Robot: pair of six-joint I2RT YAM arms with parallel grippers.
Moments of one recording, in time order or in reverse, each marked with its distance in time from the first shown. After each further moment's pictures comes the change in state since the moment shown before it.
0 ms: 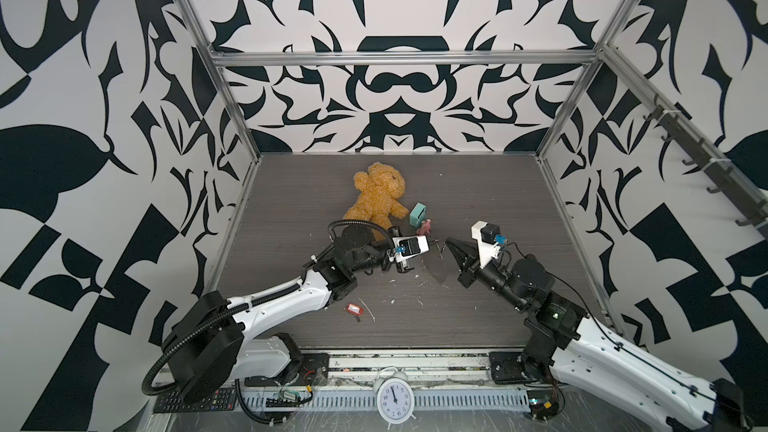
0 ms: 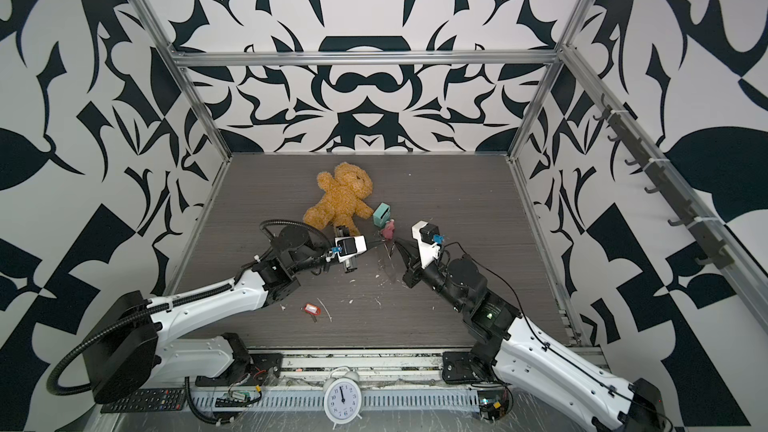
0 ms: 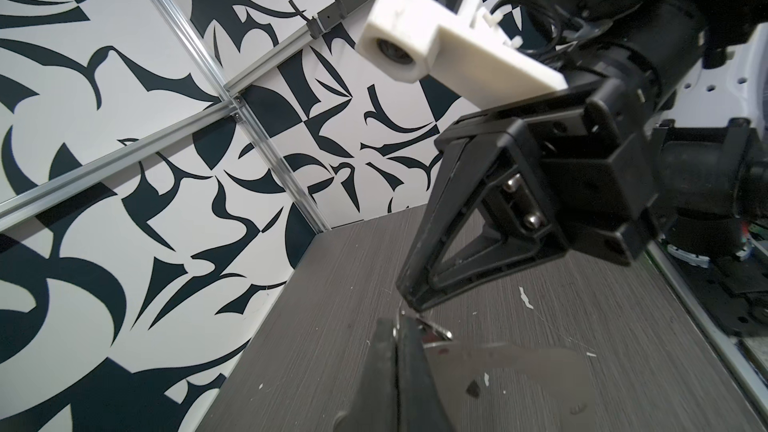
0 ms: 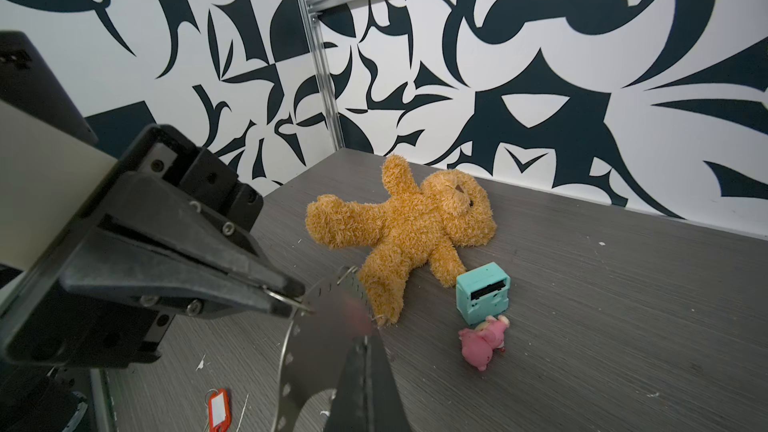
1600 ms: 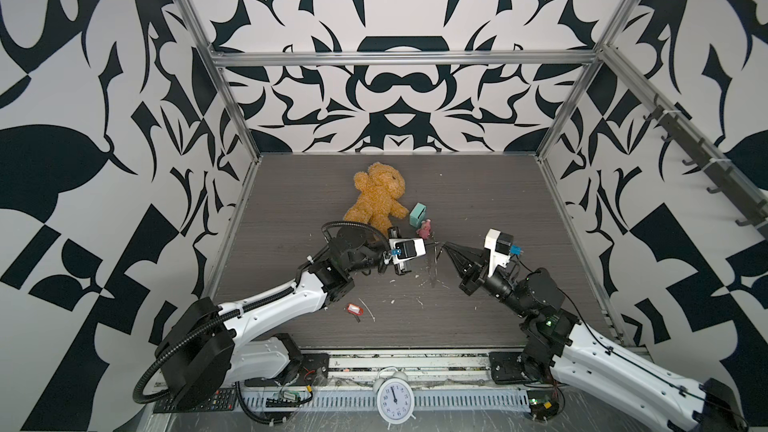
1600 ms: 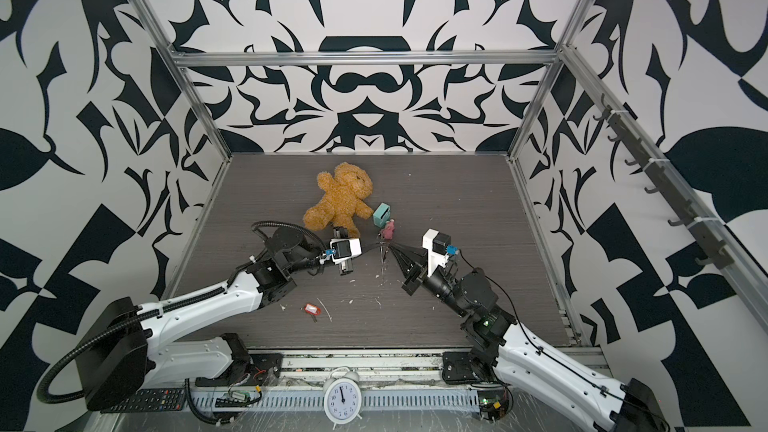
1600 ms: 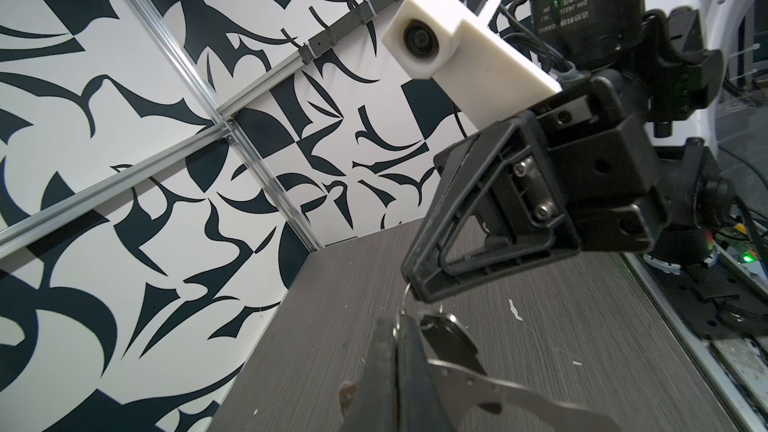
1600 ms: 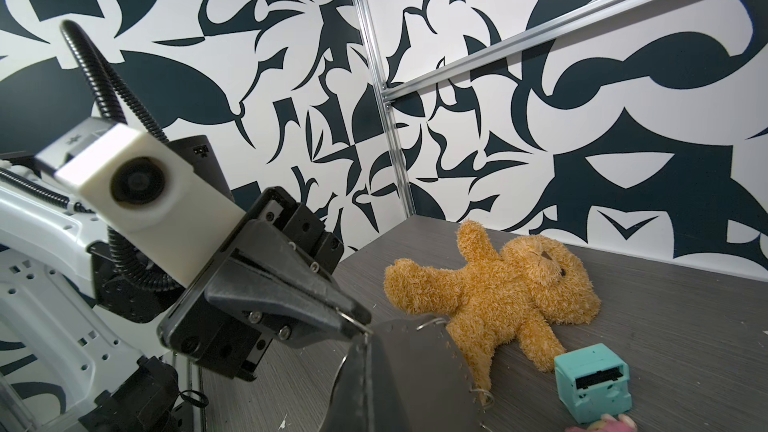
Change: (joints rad) left arm 0.000 -0.044 0.001 -0.019 0.051 -0.003; right arm 0.000 -0.055 -0.158 0.395 -0.151 0.117
